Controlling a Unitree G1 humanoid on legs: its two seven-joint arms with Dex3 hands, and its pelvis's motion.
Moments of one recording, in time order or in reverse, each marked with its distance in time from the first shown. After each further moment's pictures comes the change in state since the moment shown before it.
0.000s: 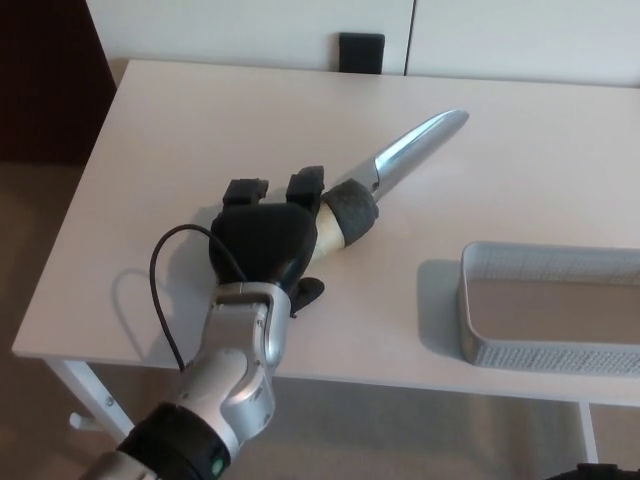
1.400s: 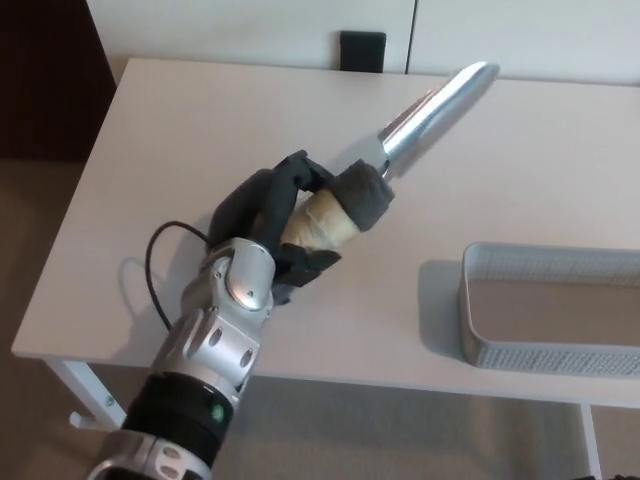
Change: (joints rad) left_arm -0.034 -0.154 0.422 0.063 -0.326 -0.216 -0.139; right_arm -0.046 -0.081 0.092 0.023 -0.041 -0.029 0.081
